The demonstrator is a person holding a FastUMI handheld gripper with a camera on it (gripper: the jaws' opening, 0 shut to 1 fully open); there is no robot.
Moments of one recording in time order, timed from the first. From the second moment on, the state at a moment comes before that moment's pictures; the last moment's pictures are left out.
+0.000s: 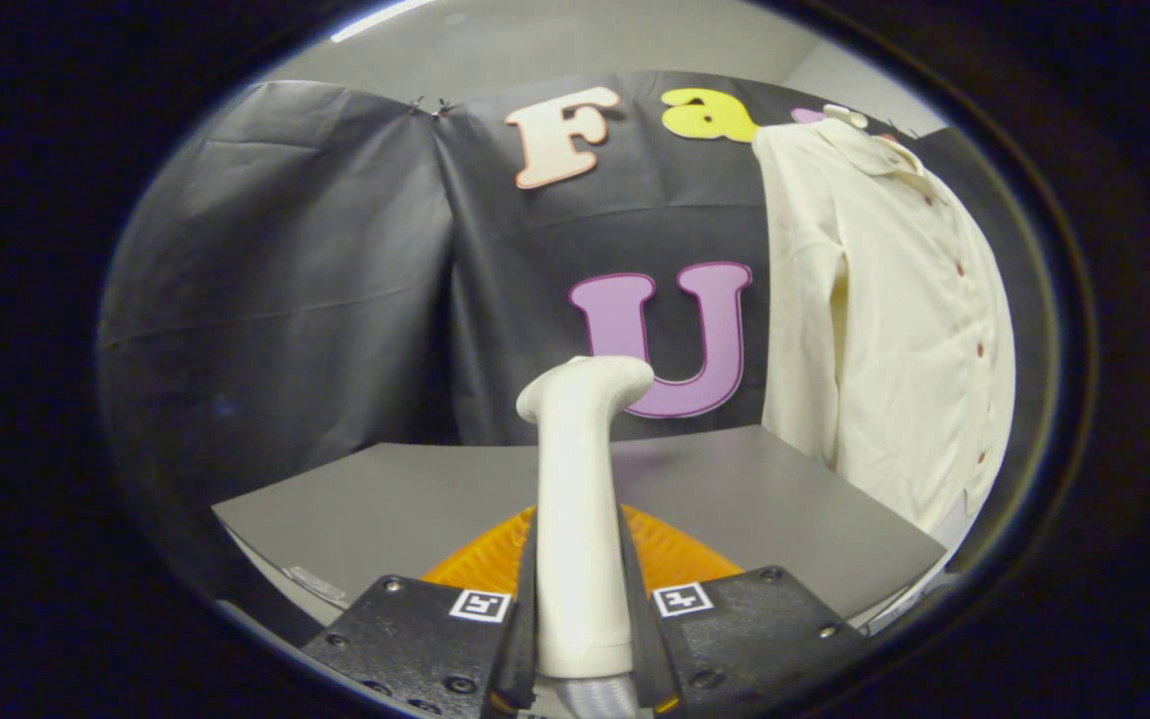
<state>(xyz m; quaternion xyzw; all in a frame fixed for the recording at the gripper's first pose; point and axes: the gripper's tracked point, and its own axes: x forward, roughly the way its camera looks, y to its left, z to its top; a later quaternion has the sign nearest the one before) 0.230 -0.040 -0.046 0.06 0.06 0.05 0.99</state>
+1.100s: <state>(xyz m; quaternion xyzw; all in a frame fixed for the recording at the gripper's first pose) 0.162 -0.274 0.104 0.07 -0.13 -0.02 0.99</state>
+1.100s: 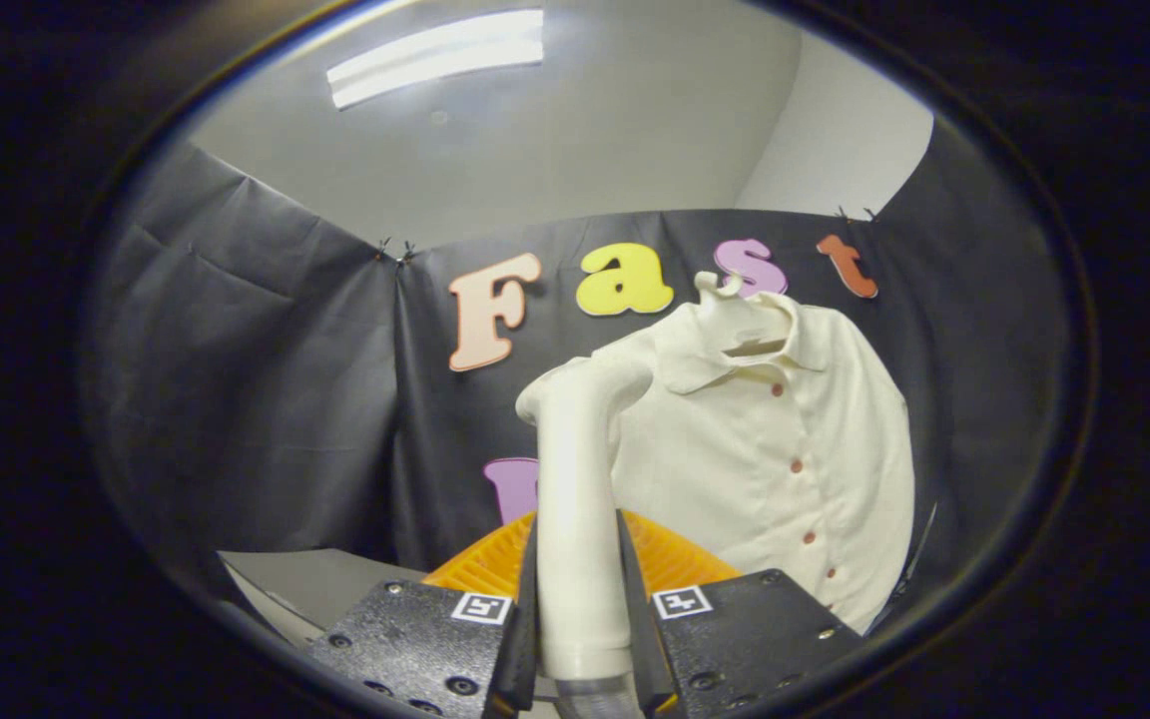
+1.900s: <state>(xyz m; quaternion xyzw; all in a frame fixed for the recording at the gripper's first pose) 0.210 -0.353 0.057 0.15 -0.11 -0.03 0.98</state>
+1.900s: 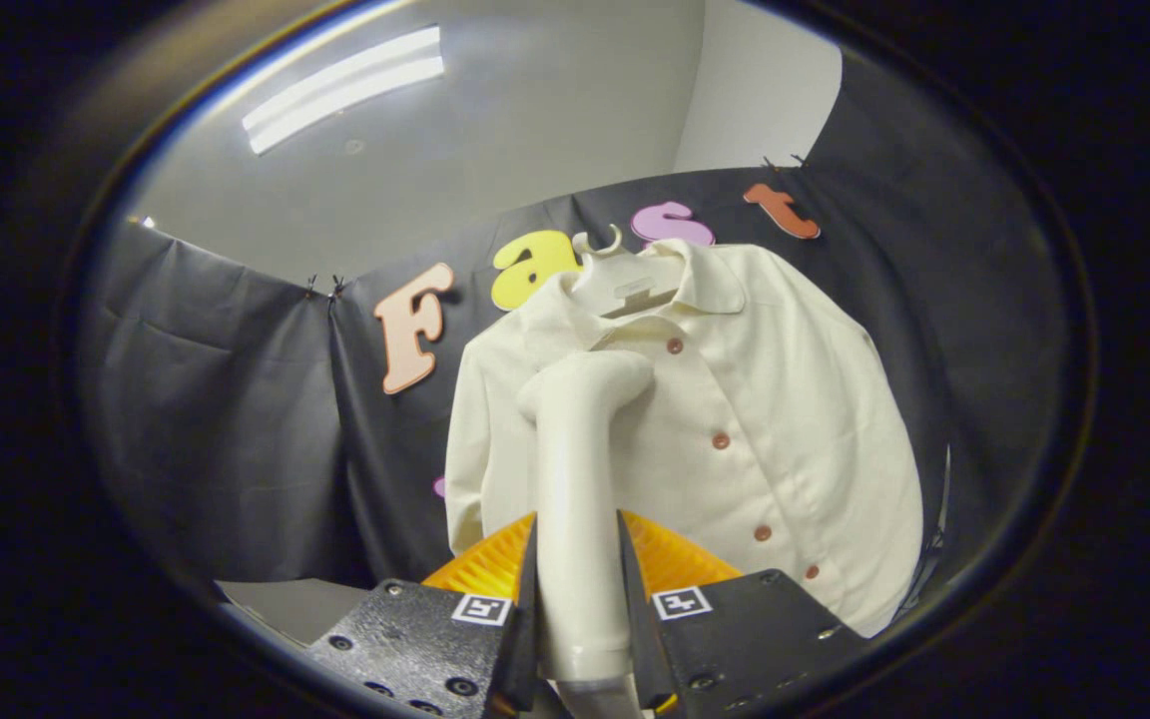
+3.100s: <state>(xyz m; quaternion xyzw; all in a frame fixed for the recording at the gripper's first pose) 0.162 -0.349 -0.136 0.20 -0.02 -0.01 0.98</state>
